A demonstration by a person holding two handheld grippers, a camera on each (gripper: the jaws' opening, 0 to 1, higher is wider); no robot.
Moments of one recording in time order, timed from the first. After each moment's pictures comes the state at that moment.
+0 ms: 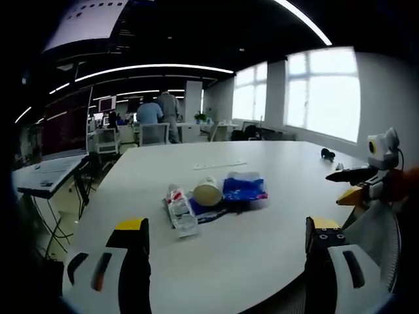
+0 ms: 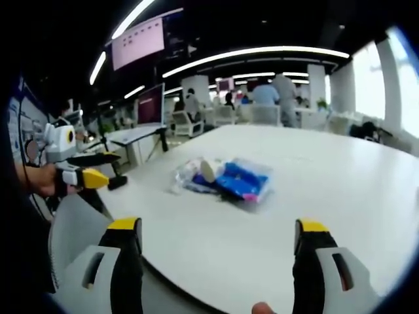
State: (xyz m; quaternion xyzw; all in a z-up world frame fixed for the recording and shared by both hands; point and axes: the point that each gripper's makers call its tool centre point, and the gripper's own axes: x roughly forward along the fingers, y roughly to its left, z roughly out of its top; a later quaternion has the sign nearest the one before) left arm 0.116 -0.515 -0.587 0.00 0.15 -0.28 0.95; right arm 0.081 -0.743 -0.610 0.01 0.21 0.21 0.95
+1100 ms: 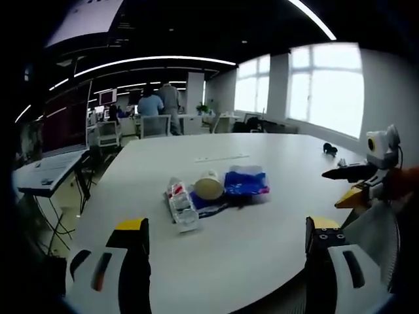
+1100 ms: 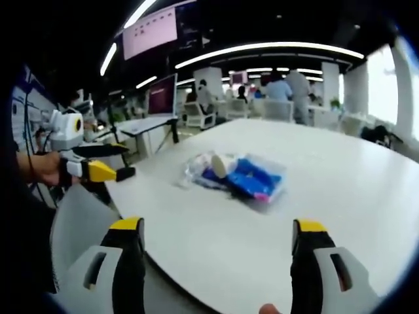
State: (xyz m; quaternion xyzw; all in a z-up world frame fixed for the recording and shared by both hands) left arm 0.121 -0.515 -0.590 0.01 0.18 -0.28 0.94; right arm 0.093 -0.729 -0.612 -0.01 0.23 0.25 0.94
